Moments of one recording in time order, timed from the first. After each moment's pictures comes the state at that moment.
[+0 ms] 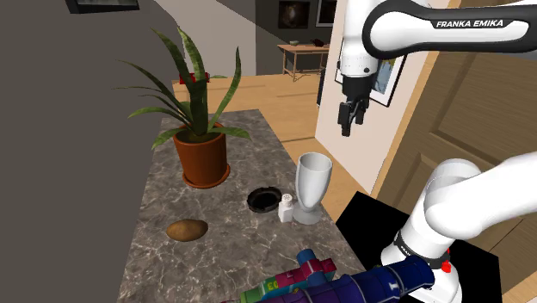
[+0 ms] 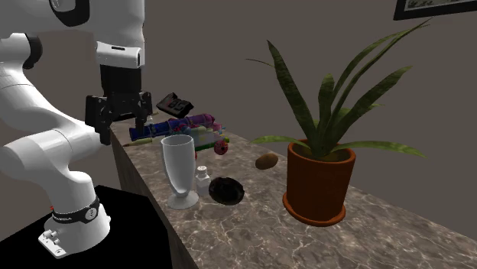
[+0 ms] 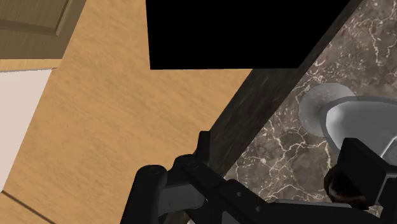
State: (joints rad) arm 0.00 -0.75 -0.01 -2.38 -0.06 1.49 0.03
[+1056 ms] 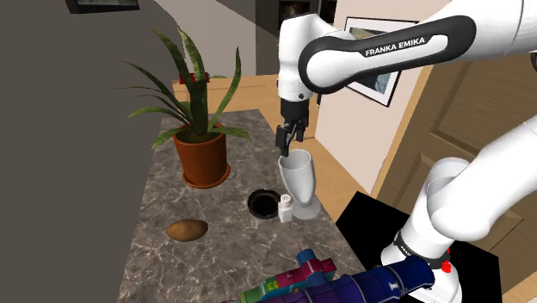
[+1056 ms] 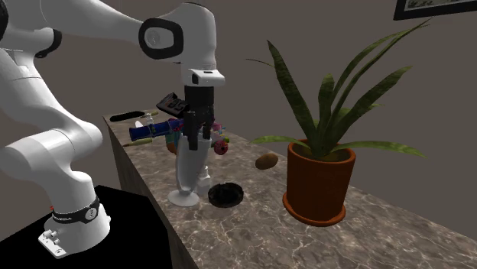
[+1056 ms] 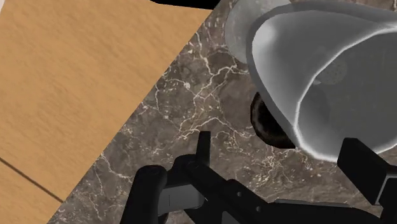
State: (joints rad) arm 0.11 -0.41 0.17 -2.27 0.03 1.84 0.15
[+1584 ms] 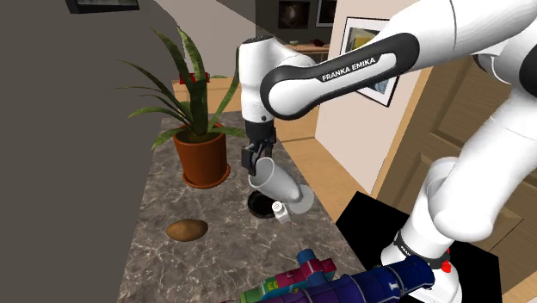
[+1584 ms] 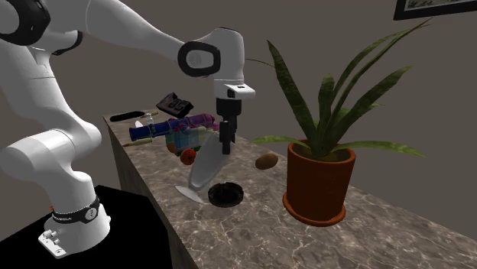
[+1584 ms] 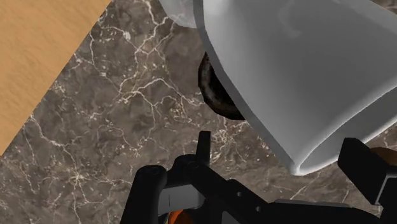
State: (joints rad) arm 0.16 -0.16 0.27 -2.14 0.01 1.98 0.23
